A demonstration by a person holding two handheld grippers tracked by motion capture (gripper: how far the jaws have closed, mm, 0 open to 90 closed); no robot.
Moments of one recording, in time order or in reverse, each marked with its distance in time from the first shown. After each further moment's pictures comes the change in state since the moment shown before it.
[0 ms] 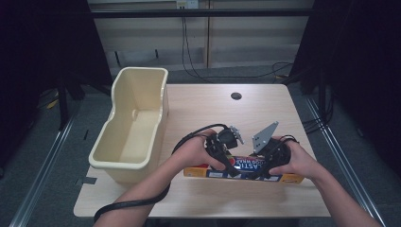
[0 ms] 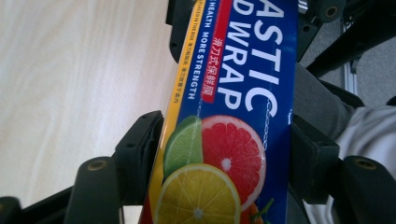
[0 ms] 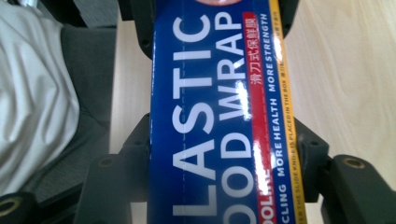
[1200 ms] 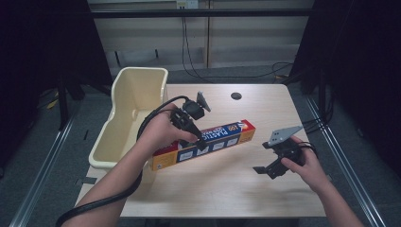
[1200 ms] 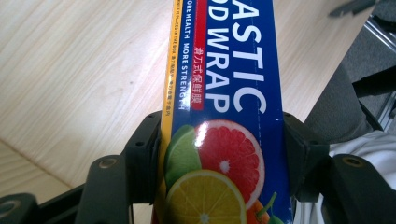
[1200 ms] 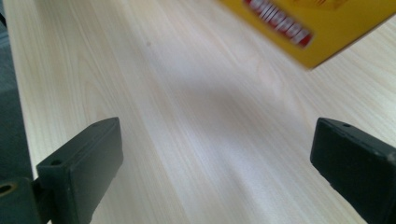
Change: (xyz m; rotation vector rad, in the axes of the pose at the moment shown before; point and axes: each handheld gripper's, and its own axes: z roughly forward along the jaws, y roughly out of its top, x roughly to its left) left arm 0.017 -0.027 -0.111 0.075 0.219 -0.358; right arm 0.007 -0.040 -0.011 -0.151 -0.337 0.286
